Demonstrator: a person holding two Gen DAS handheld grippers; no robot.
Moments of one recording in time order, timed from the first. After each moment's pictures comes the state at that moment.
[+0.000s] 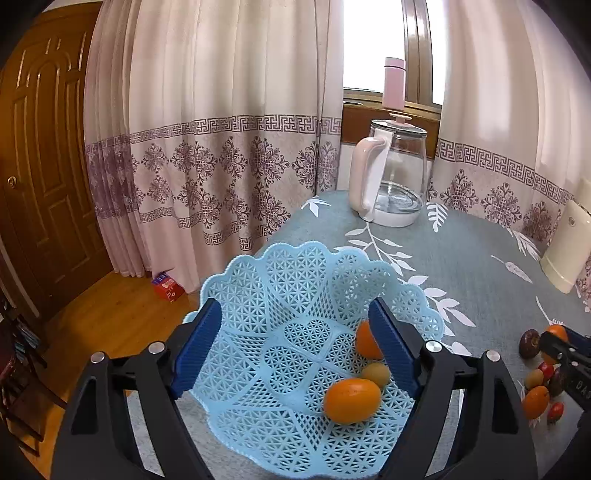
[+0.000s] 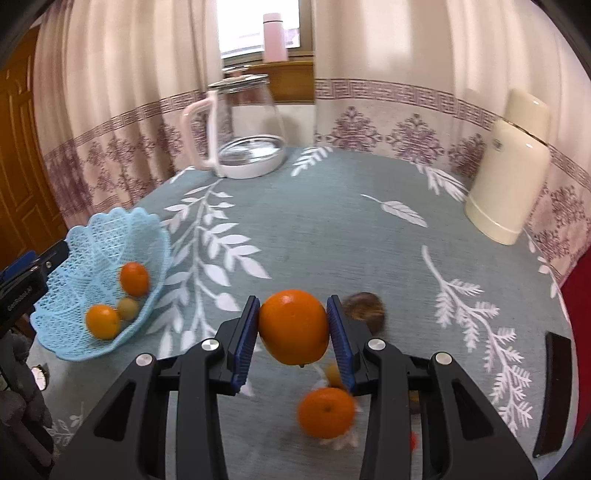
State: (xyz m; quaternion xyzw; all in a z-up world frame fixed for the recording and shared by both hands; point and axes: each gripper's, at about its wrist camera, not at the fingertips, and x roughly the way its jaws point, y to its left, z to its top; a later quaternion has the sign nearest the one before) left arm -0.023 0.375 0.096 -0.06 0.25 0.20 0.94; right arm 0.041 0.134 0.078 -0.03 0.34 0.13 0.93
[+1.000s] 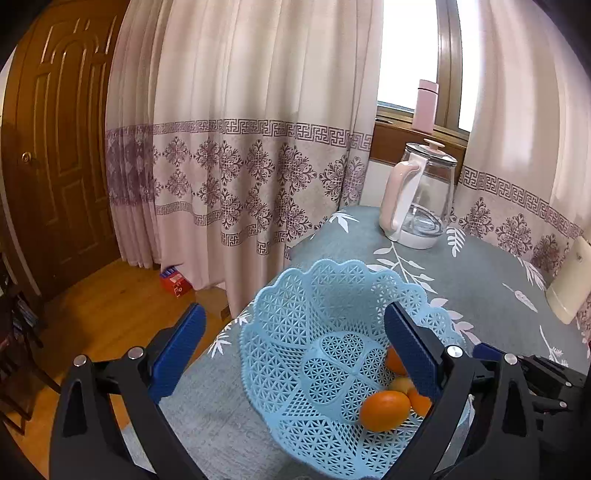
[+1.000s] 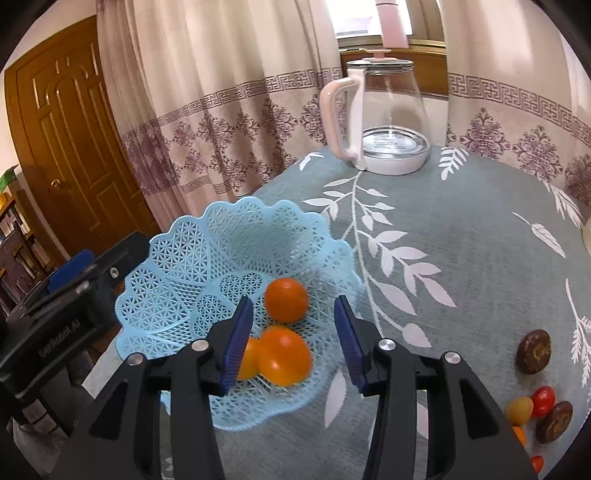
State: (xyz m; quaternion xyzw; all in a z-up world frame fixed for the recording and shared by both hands) left arm -0.040 0.414 0.106 -0.10 0.23 0.23 0.94; right arm 0.048 0.250 0.077 -0.01 0.36 0.29 0.89
